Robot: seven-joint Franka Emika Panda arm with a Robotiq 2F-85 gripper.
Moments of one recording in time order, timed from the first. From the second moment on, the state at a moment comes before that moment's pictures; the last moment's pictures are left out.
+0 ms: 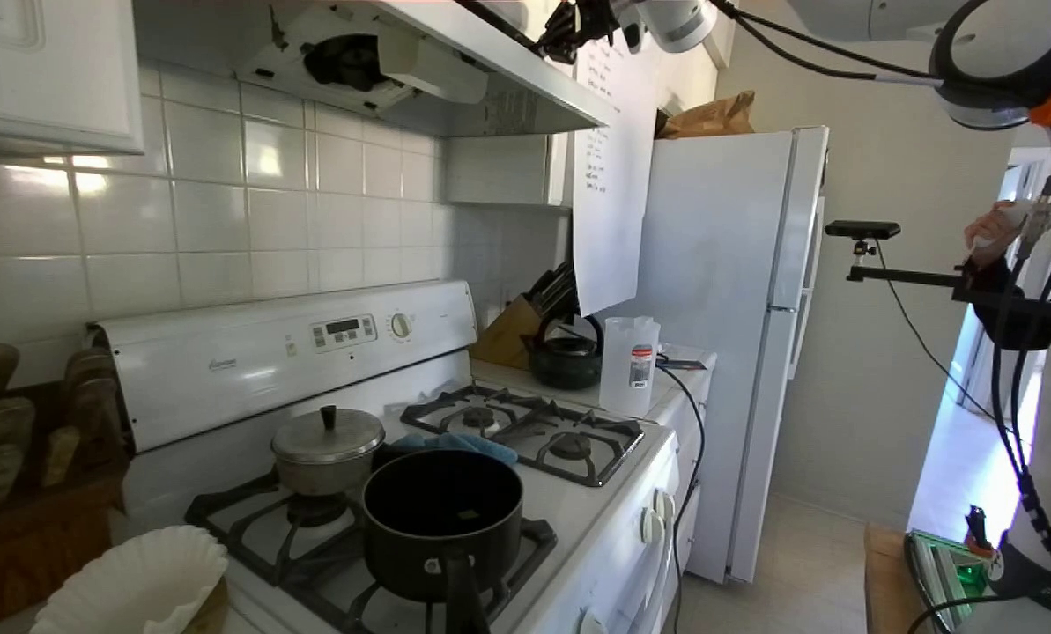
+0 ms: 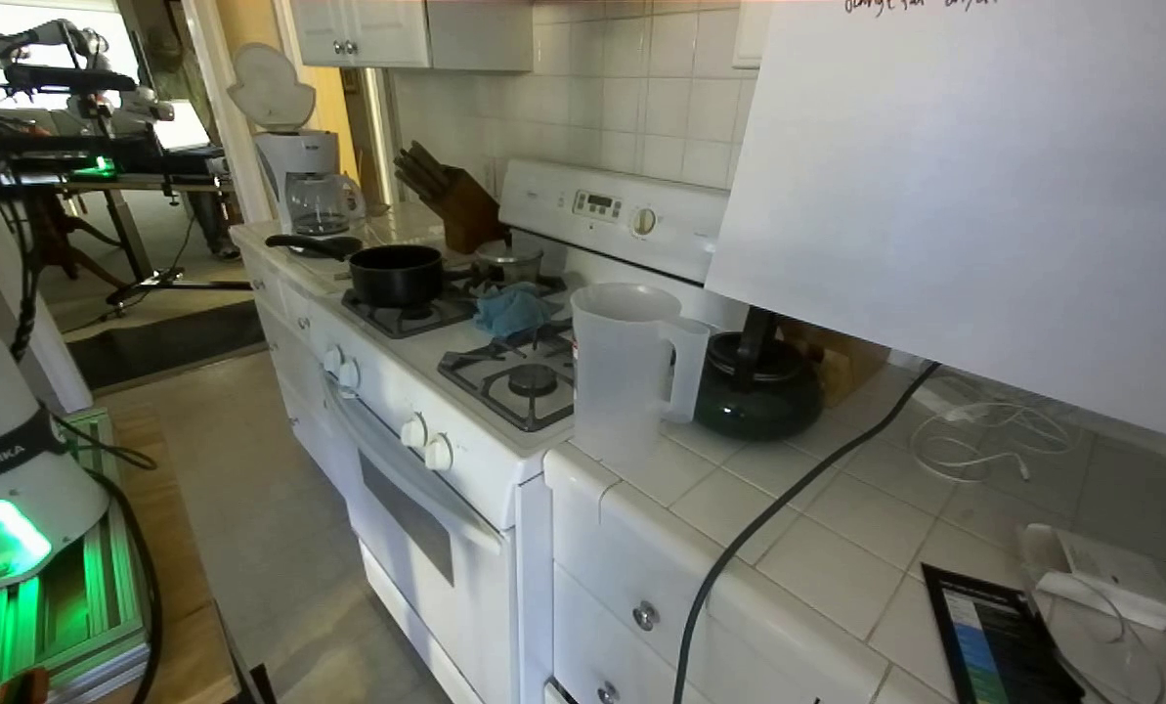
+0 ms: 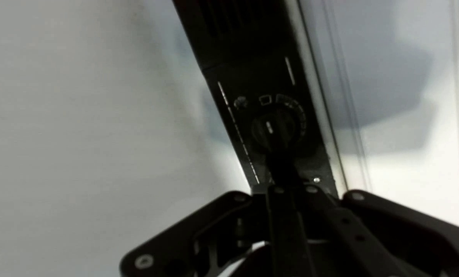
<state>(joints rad) -0.10 0.21 -0.11 -1.19 0.36 2.65 1.56</state>
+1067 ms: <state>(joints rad) -0.12 0.30 -0.11 -0.90 0.24 2.41 1.62</state>
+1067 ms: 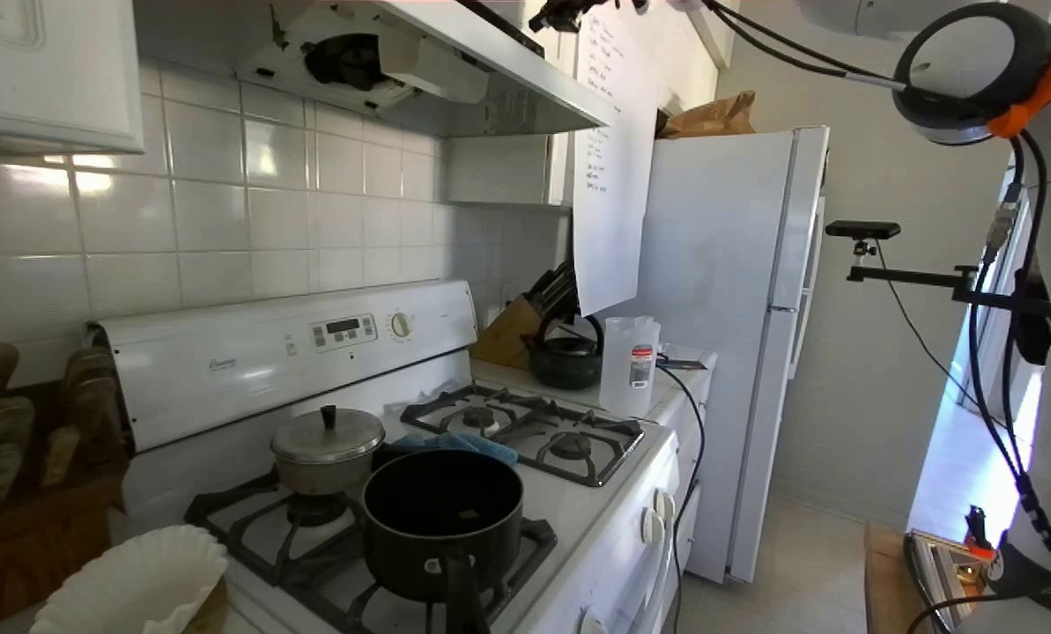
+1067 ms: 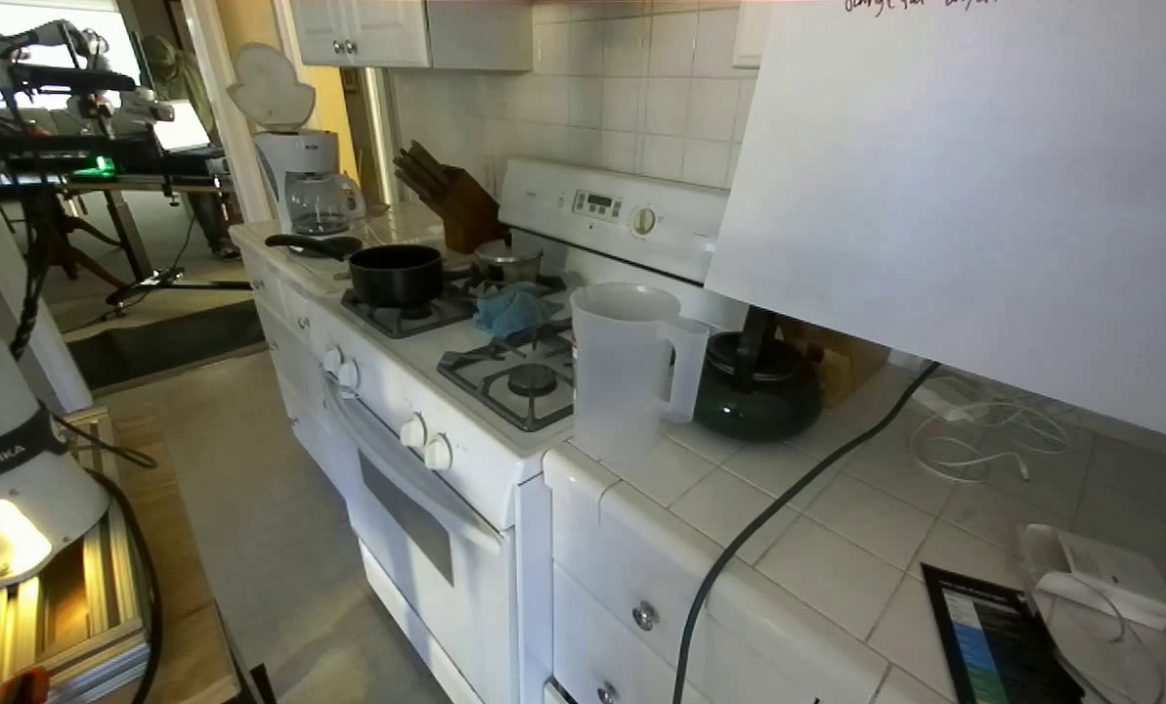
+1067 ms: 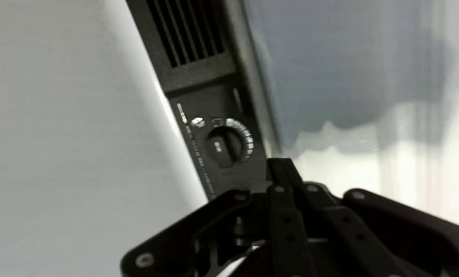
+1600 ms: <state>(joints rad) -0.24 0.30 0.00 -0.75 0.46 2.25 1.12</state>
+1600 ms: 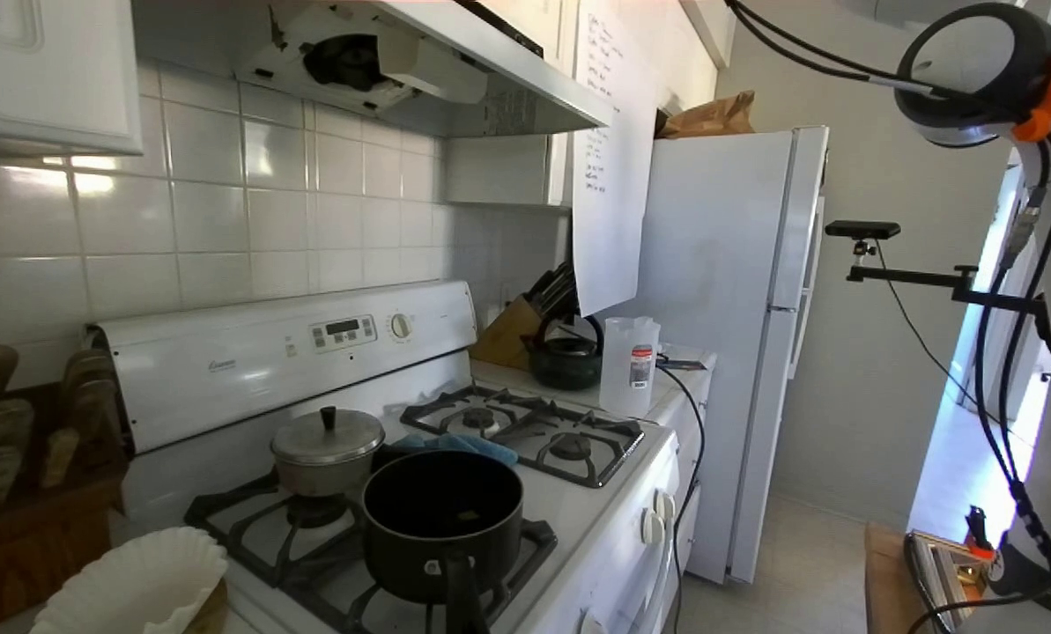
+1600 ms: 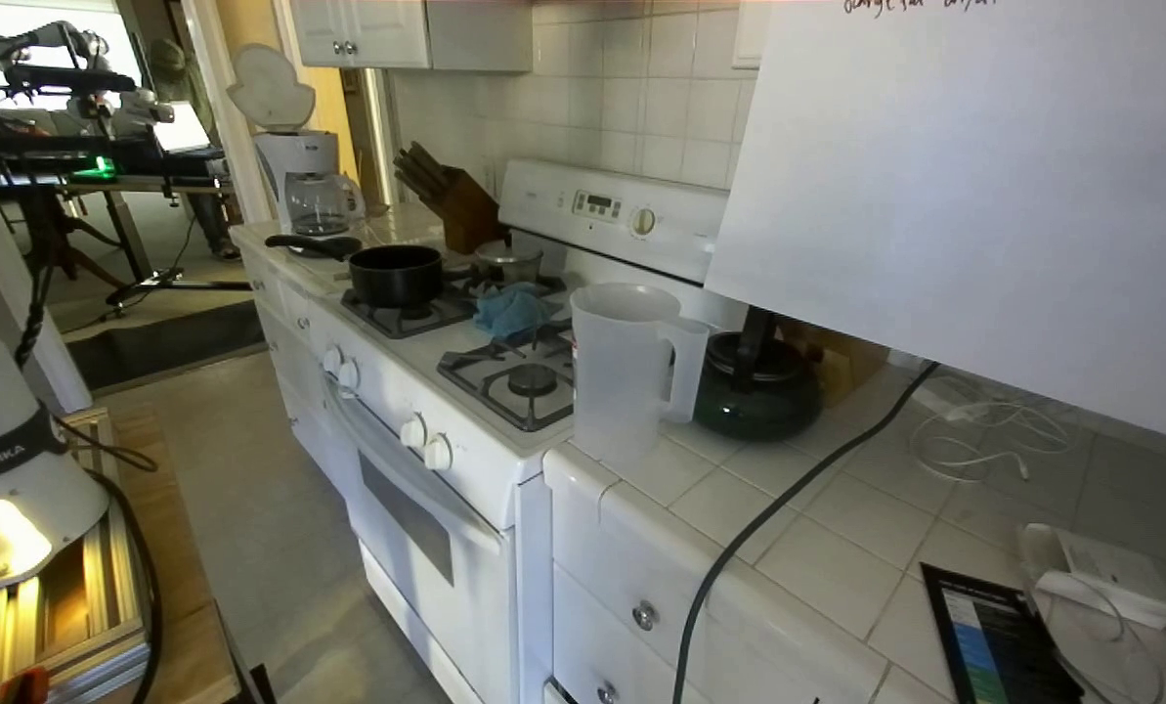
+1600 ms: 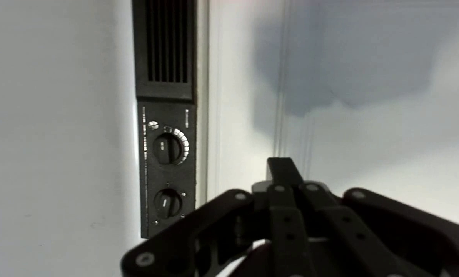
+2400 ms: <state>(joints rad) -0.35 0.27 0.00 -0.75 0.49 1.92 0.76</state>
